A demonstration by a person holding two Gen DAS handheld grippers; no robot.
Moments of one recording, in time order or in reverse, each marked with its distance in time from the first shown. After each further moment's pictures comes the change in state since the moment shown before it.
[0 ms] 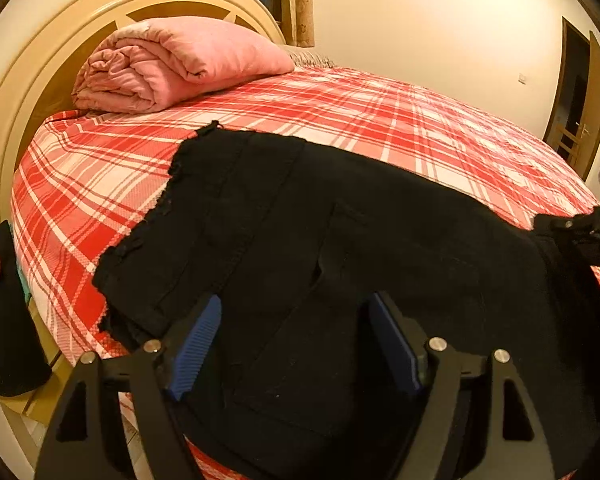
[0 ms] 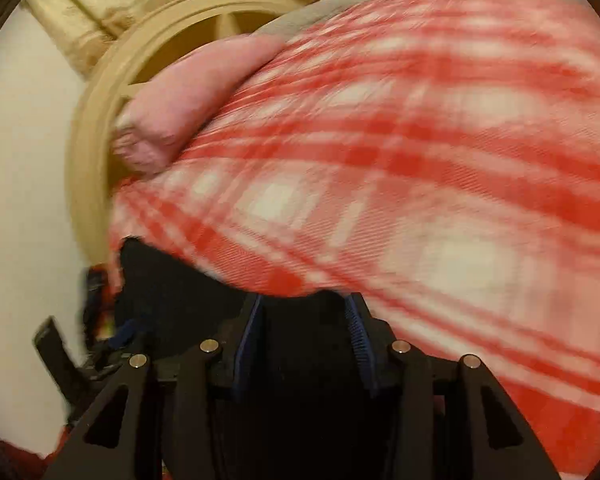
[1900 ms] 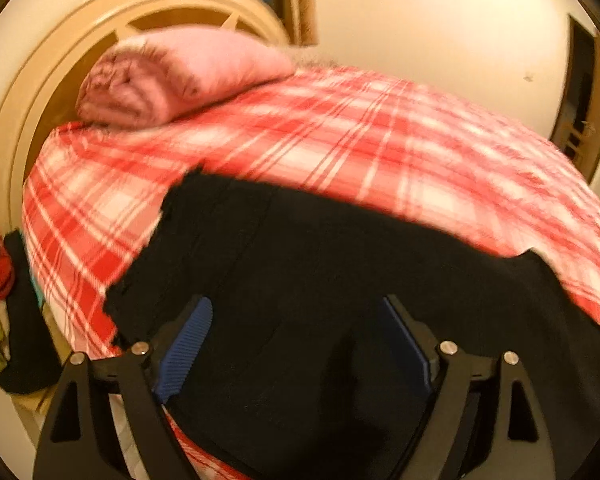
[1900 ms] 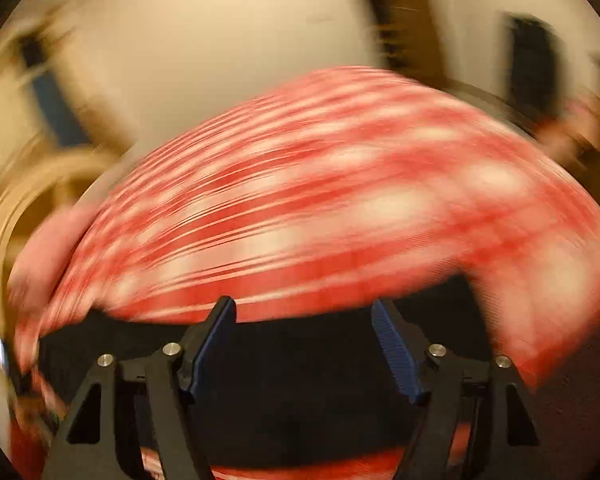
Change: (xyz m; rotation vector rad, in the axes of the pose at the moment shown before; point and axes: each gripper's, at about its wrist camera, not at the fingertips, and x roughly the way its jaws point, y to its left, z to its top) left arm -0.028 -0.026 0.030 0.020 -0.009 0.019; right arm -0.352 -0.142 -0.208 0.307 -0.398 -0.505
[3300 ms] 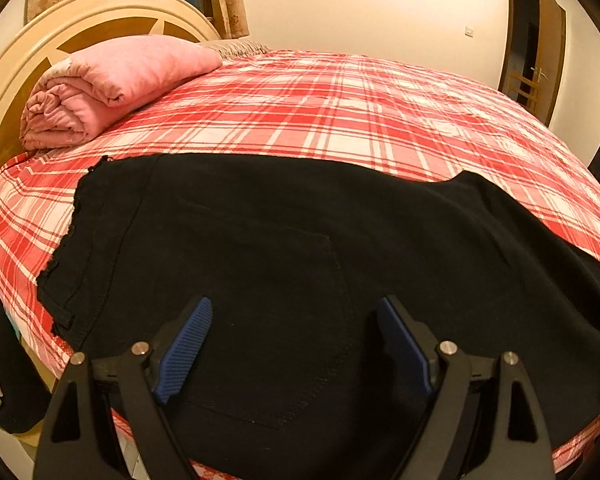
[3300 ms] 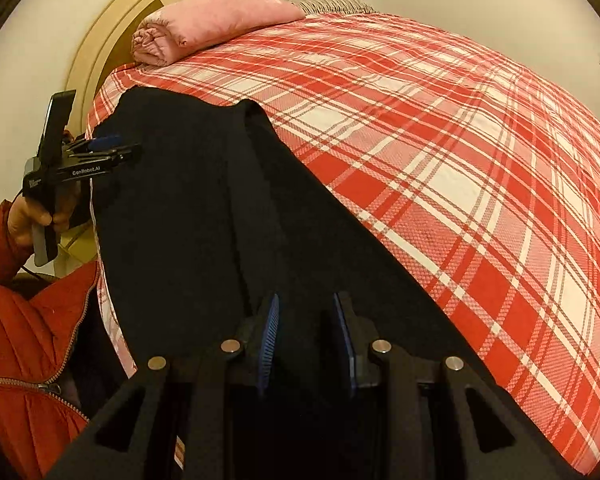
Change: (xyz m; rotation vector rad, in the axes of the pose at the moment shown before) left arm 0.006 -0.044 -0.032 0.168 0.073 -0.117; right arm 0.121 0.205 -0.064 -0.734 0.387 0.338
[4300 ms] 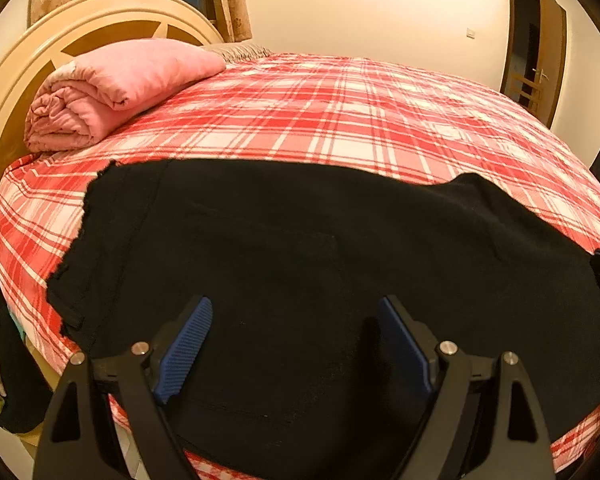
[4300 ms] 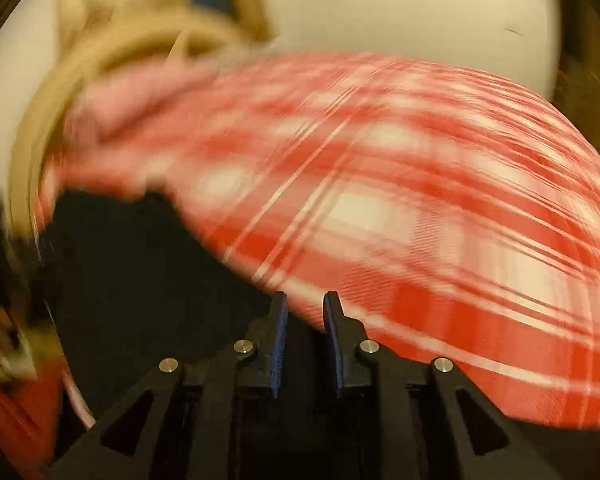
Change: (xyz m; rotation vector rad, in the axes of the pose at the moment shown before) left arm -0.007 0.004 0.002 0.002 -0.017 0.014; right arm -0.031 -0.059 -0.012 0.337 -0.284 -0.164
